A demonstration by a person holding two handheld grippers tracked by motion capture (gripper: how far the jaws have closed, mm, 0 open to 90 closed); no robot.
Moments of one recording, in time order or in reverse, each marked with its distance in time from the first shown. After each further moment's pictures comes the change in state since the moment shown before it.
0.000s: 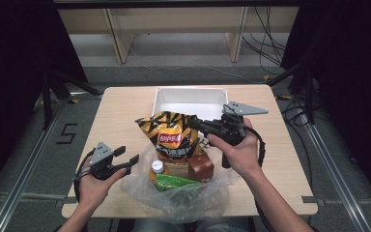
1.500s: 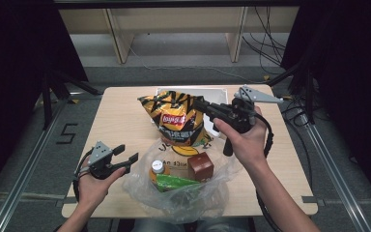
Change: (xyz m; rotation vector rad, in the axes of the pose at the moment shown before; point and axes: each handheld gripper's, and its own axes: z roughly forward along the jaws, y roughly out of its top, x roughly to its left) left arm 0.000 0.002 -0.003 -0.038 0.006 -0.034; right arm 0.003 0.036 -0.014 -0.149 -0.034 -0.026
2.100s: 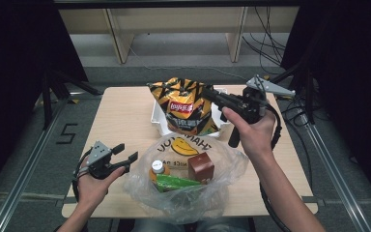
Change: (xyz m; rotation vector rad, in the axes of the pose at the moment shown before) left arm -0.001 0.001 -0.002 -0.012 0.008 -0.010; right arm -0.014 0.019 -0.010 -0.065 -0.033 0.017
